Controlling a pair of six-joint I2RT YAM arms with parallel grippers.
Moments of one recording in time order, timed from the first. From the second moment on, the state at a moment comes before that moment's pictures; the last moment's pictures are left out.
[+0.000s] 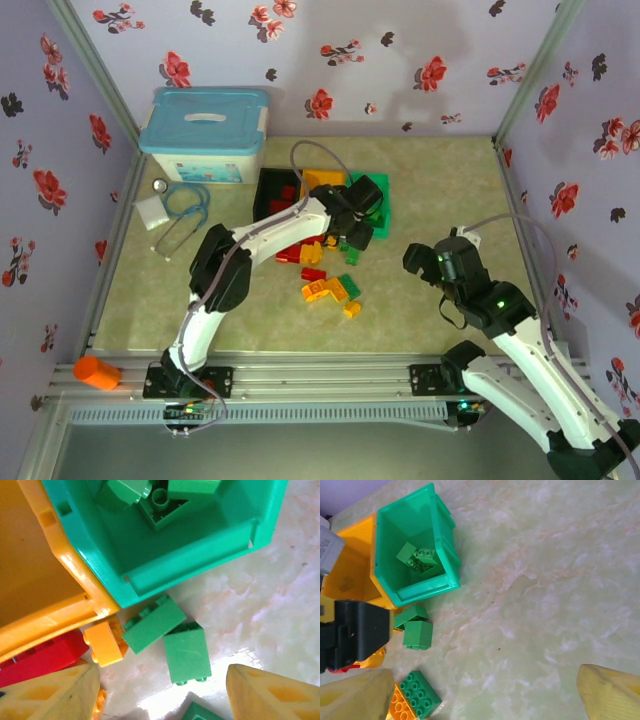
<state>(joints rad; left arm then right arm) -0.94 2.14 1.89 -0.93 -0.16 -0.38 0.55 0.67 0.77 -0.87 0.29 0.79</state>
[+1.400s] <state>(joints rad) -0.99 2.26 1.81 -0.85 -0.11 -0.49 0.55 0.67 0.74 -0.84 0.28 0.80</state>
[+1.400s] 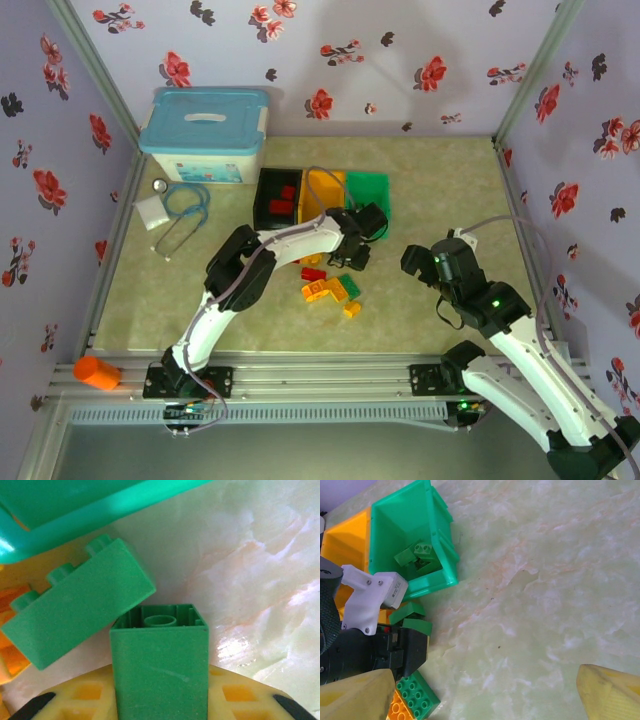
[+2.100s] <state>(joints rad) -0.91 2.34 2.39 -1.01 -0.15 -0.37 0.55 0.58 0.74 -0.88 0.29 0.80</state>
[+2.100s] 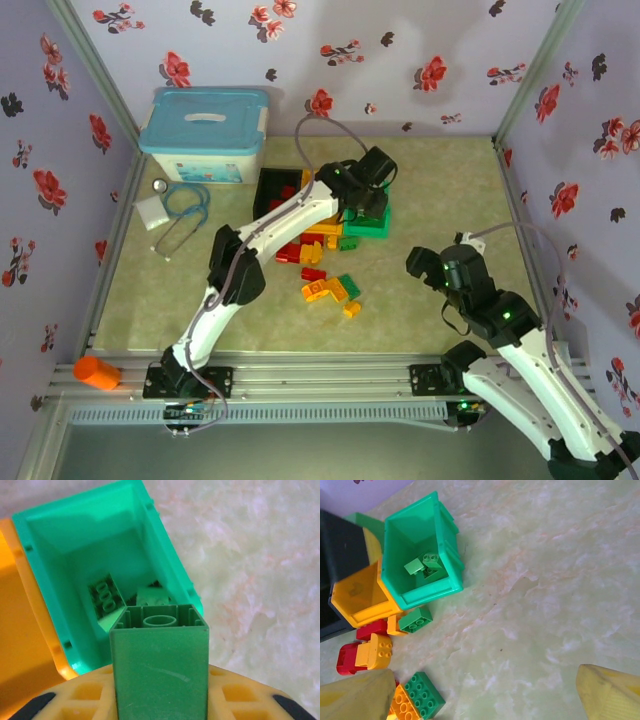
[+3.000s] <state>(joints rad) -0.85 1.82 1.77 -0.75 -0.15 -0.35 0.59 0.87 0.74 -0.80 0.17 0.76</state>
